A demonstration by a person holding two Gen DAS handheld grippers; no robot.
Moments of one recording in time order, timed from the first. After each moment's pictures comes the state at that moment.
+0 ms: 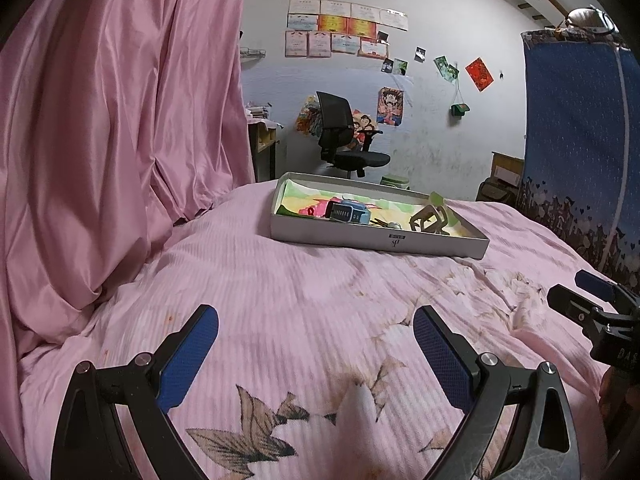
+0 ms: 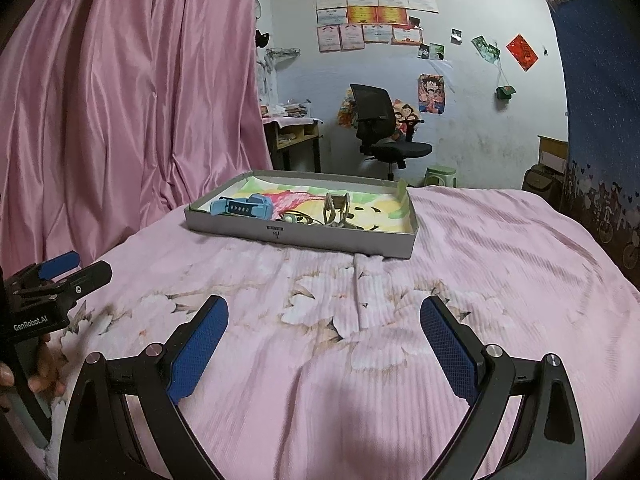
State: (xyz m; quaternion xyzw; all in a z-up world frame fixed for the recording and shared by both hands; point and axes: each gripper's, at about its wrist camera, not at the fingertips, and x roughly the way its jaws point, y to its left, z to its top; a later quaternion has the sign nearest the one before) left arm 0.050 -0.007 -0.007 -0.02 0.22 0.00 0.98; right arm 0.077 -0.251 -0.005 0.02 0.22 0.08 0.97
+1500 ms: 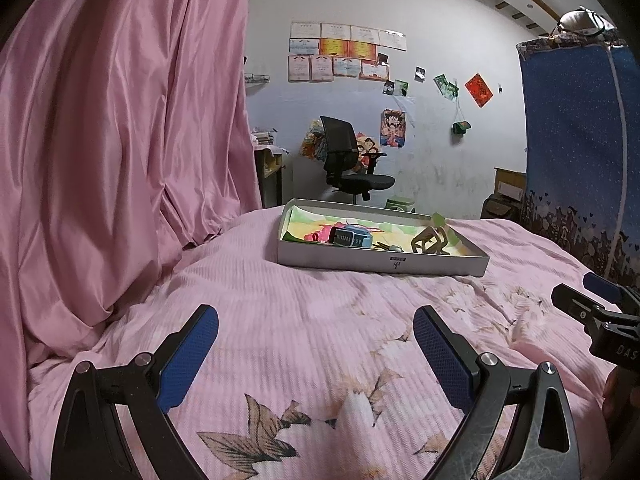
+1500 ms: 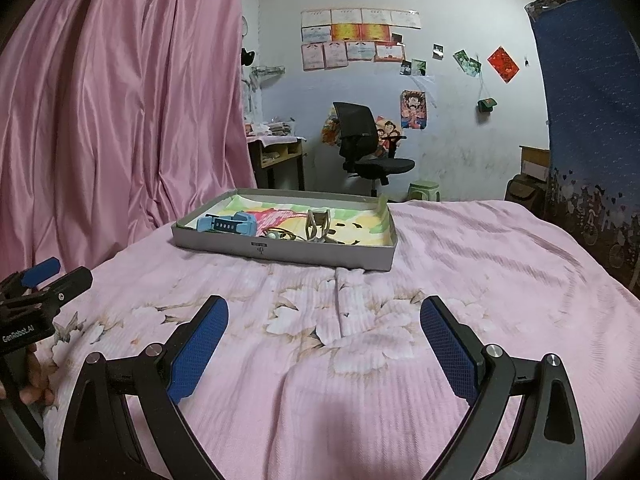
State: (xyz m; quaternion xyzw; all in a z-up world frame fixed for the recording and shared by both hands) left arm 0.039 -0.006 0.002 -0.01 0.18 0.01 0.98; right arm 0.066 -0.253 -0.001 0.03 0.18 0.05 0.98
